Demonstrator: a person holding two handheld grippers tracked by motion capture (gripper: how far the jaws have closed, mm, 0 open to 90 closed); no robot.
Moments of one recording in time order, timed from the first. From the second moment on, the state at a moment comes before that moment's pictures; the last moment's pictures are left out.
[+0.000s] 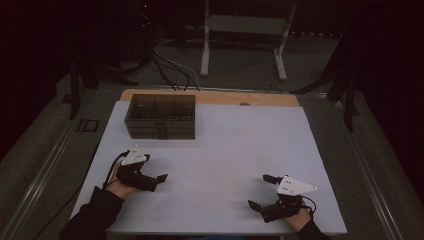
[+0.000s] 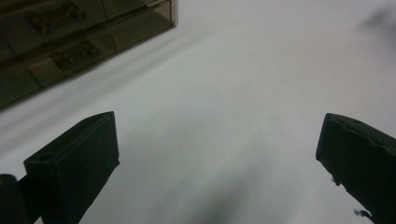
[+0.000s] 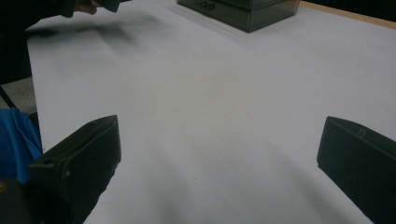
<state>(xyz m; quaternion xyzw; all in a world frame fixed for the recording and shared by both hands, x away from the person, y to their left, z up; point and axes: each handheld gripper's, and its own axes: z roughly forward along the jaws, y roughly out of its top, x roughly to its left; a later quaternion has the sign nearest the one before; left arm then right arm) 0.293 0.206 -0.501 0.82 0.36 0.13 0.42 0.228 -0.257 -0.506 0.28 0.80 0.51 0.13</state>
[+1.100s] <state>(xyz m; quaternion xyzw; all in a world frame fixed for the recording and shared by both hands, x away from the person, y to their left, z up) 0.270 0.223 -0.519 0.82 0.37 0.15 0.41 0.227 -0.257 -0.506 0.28 0.81 0.51 0.13</state>
